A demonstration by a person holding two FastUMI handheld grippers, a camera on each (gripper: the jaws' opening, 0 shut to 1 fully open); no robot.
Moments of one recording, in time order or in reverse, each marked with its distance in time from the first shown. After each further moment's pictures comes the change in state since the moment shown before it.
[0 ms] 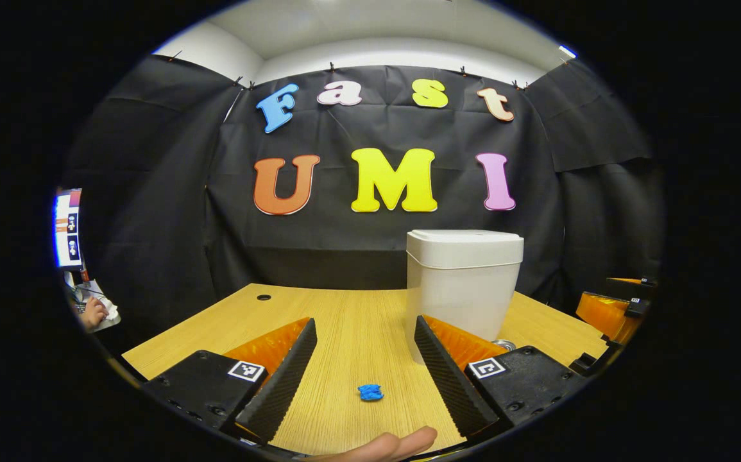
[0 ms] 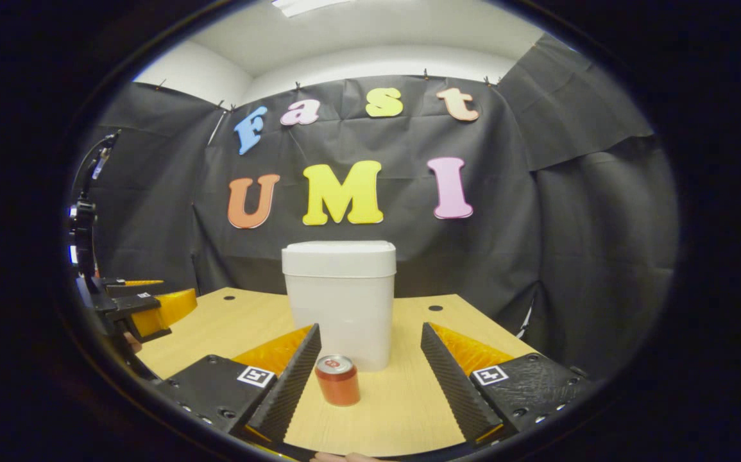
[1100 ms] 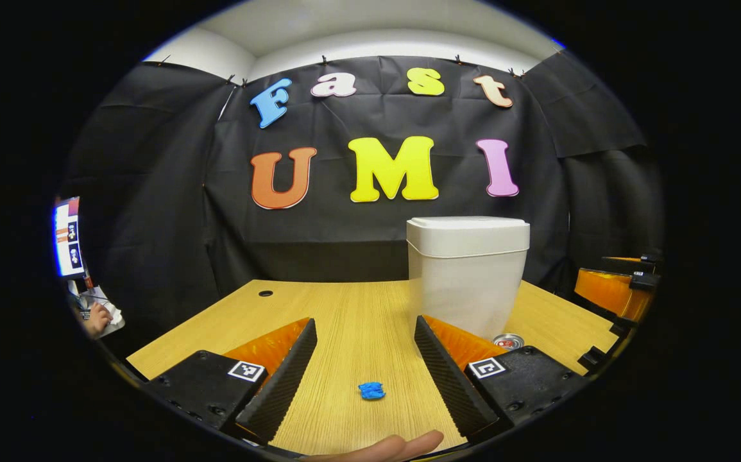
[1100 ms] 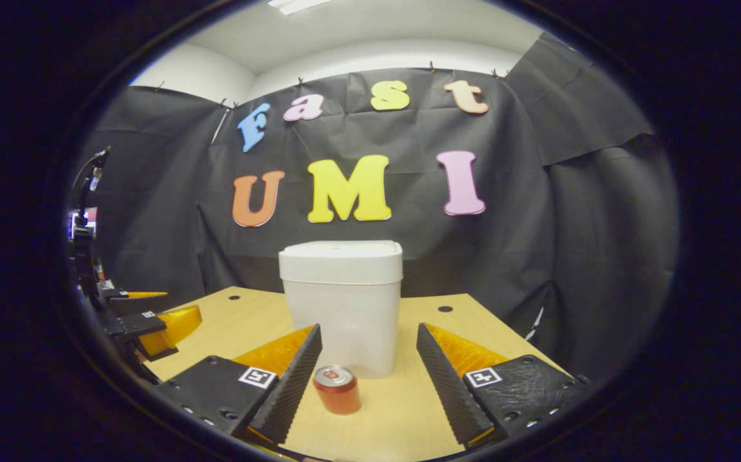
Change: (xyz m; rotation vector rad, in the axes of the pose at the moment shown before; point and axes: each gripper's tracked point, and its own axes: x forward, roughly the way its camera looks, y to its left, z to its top) left arm 0.012 -0.002 -0.003 0.034 0.041 0.031; right arm 0.036 0.010 0.015 0.005 0.041 0.083
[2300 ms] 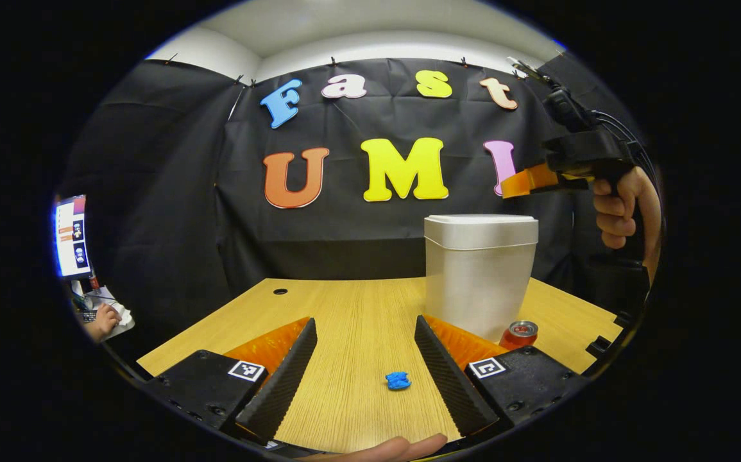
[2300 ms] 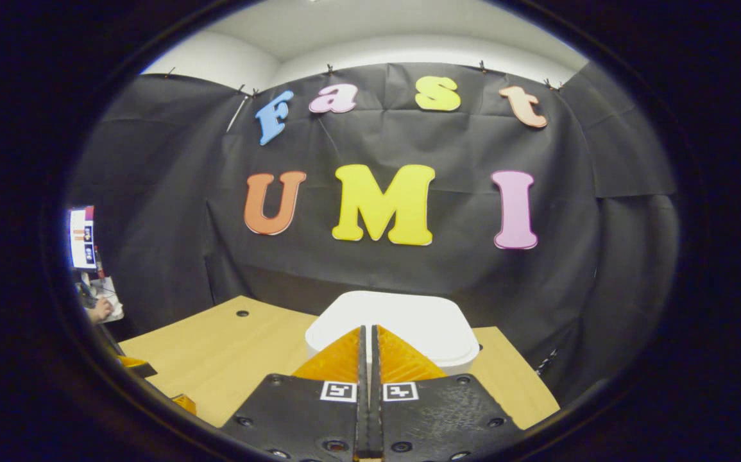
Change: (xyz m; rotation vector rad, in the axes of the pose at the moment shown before) left arm -0.023 0.035 -0.014 0.006 0.003 0.003; right arm 0.127 0.076 0.098 -0.099 0.051 0.039
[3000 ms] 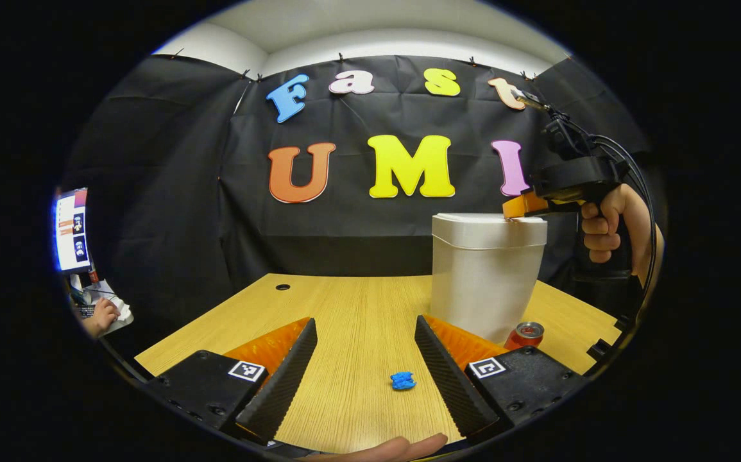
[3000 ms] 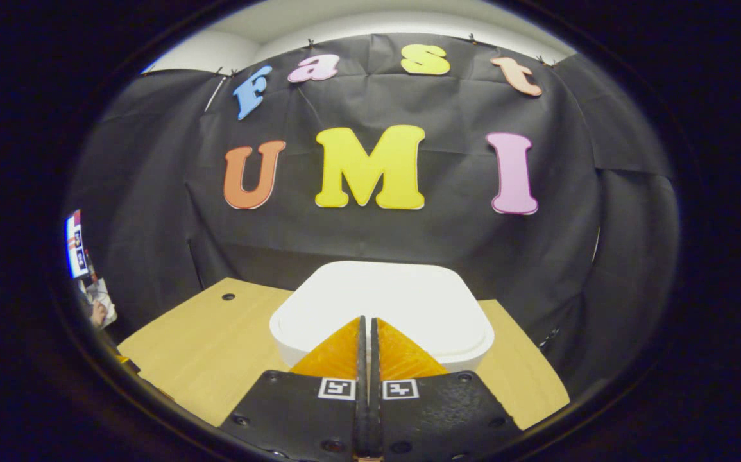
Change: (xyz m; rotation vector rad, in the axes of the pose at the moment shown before) left arm 0.005 0.013 -0.001 -0.019 0.010 0.028; right arm 0.035 -0.017 -0.032 0.083 0.130 -0.040
